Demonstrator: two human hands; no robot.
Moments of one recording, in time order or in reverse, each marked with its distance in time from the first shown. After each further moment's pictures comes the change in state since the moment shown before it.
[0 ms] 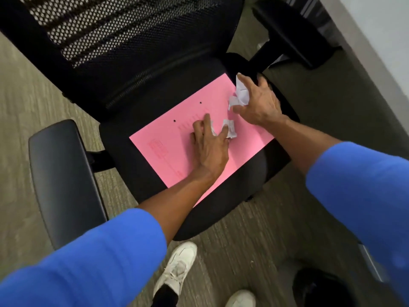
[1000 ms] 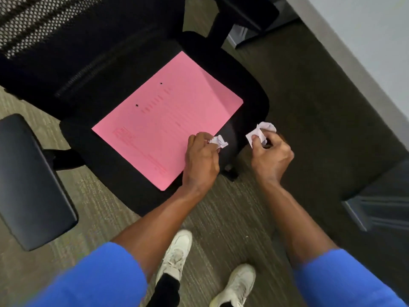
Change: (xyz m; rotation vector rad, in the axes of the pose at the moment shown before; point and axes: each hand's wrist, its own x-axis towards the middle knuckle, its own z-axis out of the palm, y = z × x) left_hand -0.094 0.028 0.035 -0.339 0.049 0.214; right_hand -0.216 0.075 0.065 0.571 0.693 0.558
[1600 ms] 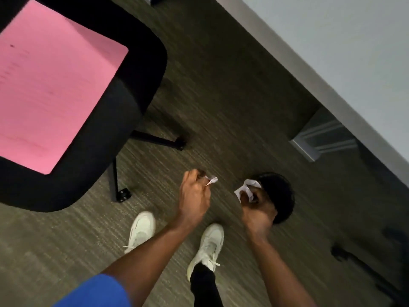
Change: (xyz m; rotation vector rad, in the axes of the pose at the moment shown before) left_hand -0.189 0.095 0.157 0.011 -0.393 0.102; right_hand -0.134 0.264 -0.173 -0.029 0.006 0.445
